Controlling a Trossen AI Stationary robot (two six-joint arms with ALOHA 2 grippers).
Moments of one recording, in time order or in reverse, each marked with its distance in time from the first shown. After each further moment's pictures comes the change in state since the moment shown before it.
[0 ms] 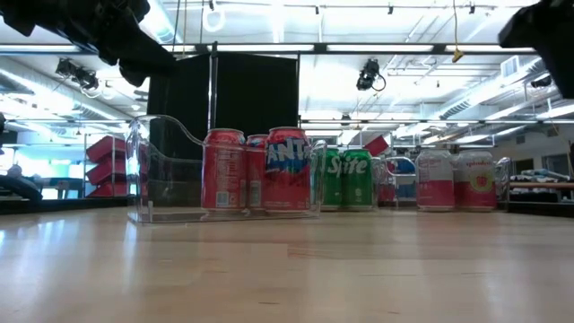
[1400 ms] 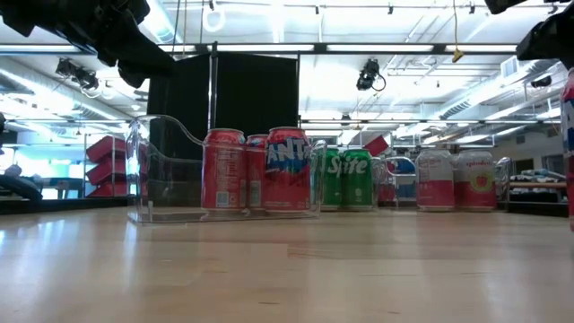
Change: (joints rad) left arm 0.000 0.000 0.000 -0.014 0.000 -0.007; right arm 0.029 -0.005 -0.056 0.011 -0.006 0.093
